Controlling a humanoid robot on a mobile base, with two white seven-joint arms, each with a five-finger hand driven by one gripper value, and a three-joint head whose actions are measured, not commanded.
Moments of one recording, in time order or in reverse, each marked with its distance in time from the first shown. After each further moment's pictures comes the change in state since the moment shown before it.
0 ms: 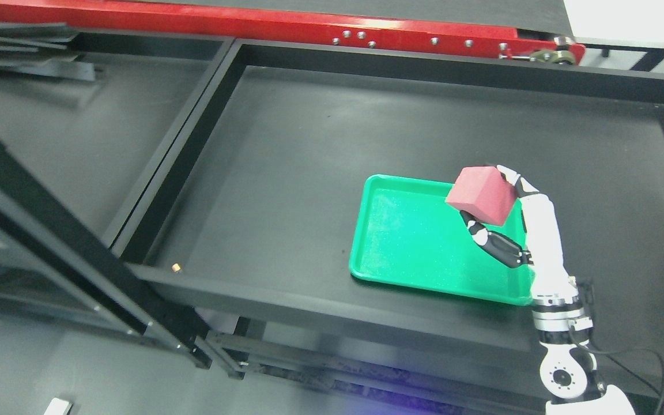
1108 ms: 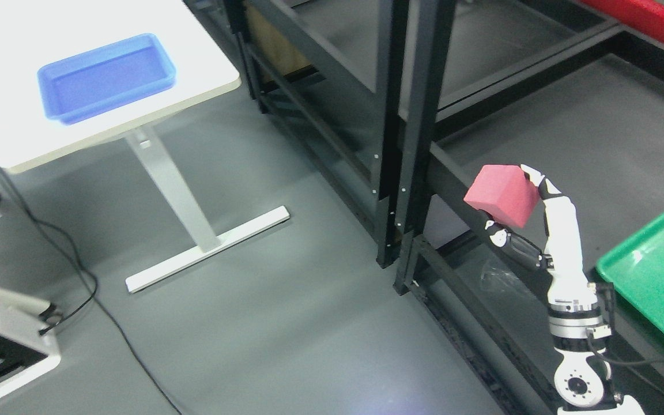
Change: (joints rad) left arm 0.000 0.000 0.000 0.000 0.000 0.000 0.000; right arm 0.028 0.000 -0.042 -0.038 -0.038 -0.030 0.003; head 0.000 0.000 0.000
